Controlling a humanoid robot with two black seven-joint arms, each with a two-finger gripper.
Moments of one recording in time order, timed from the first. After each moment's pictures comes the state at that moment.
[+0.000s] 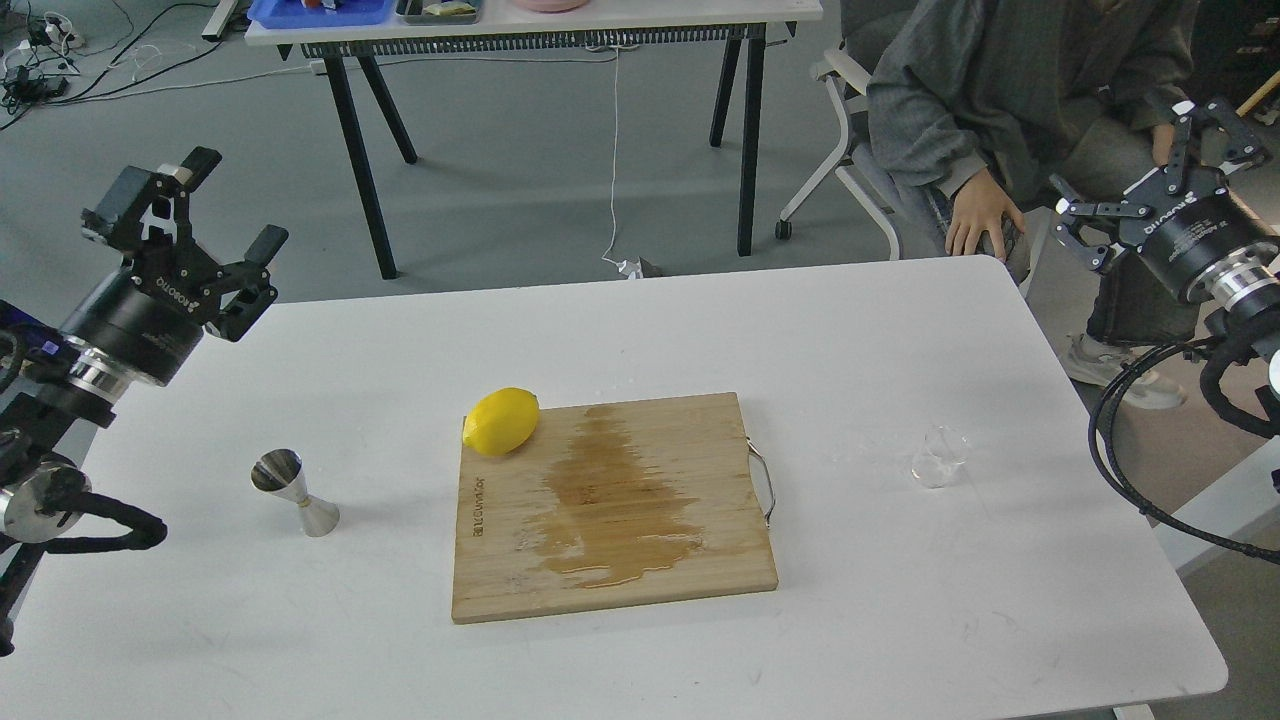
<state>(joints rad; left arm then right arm) -0.52 0.56 -0.94 -0.94 0.59 -0.46 -0.49 0.53 -0.58 1.25 0.79 -0.02 0.49 -0.07</state>
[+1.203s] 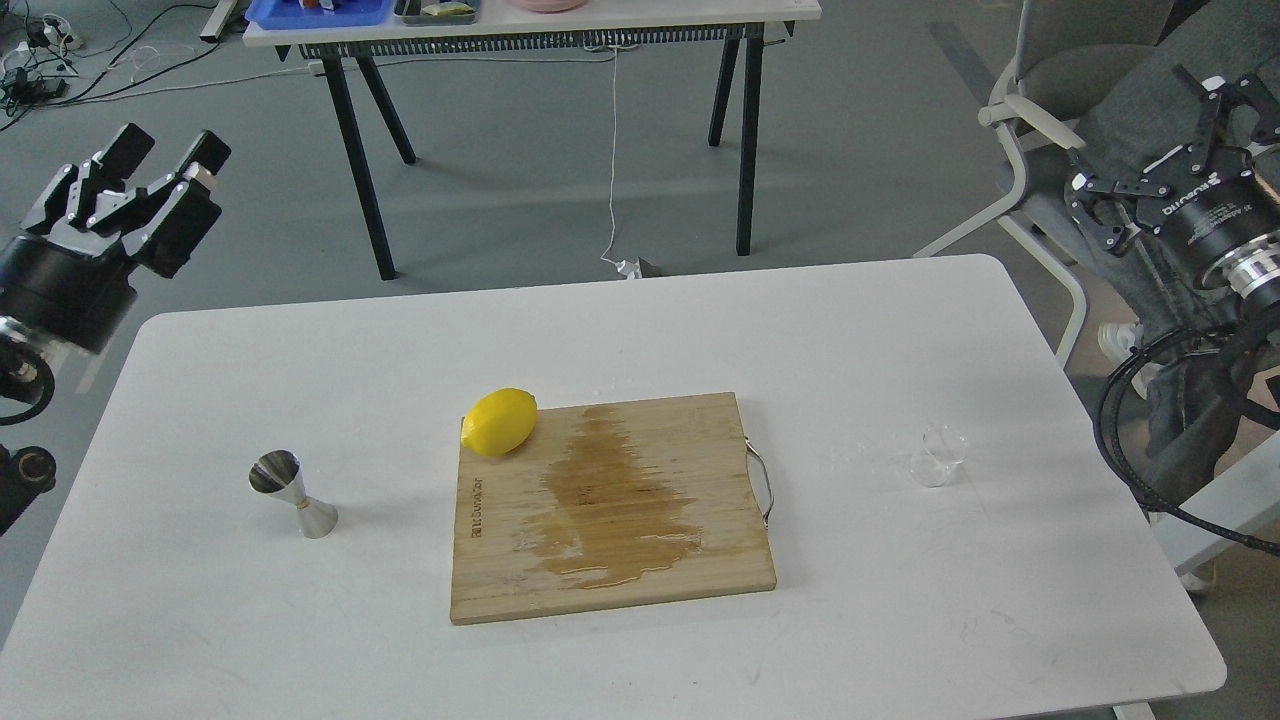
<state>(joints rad) -0.42 0.74 -0.93 -1.09 1.77 0.47 -0.49 0.51 -0.58 1.32 0.82 -0.01 0.49 -0.07</state>
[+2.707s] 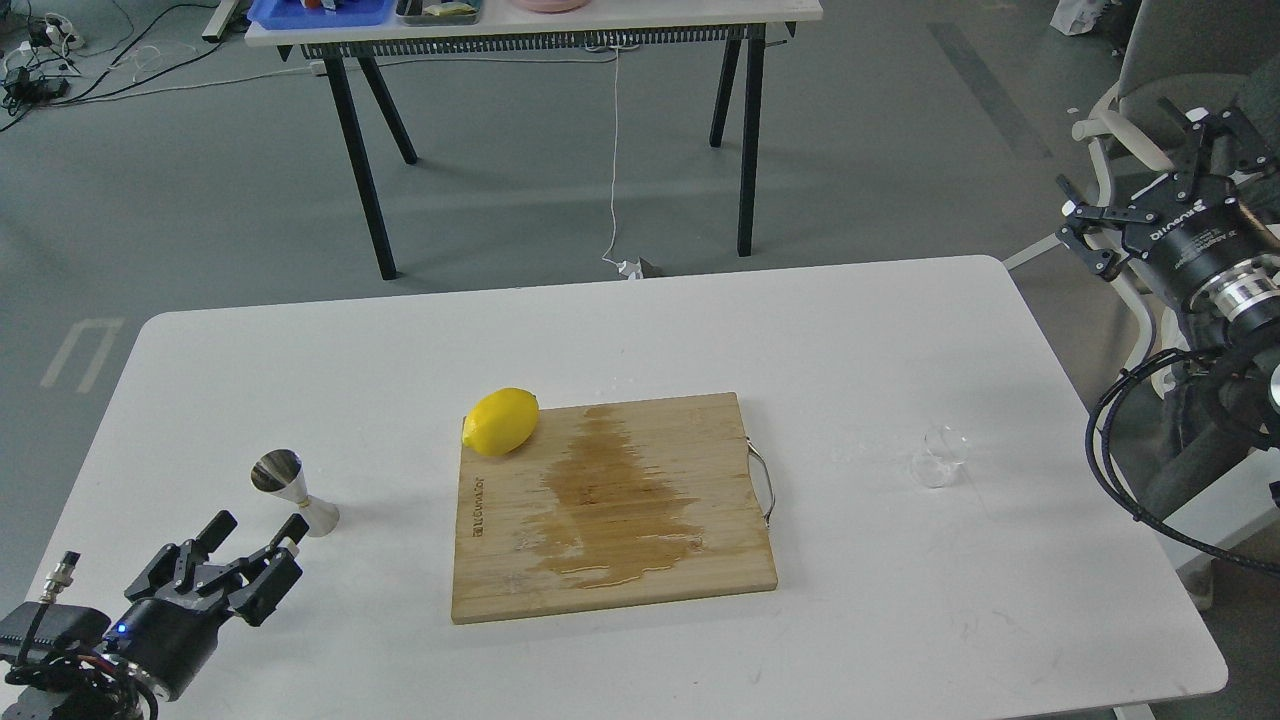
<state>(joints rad) -0.01 0.49 -0.92 -0.89 1.88 0.49 -0.49 0.48 -0.56 1.32 0.82 -0.01 0.49 -0.07</state>
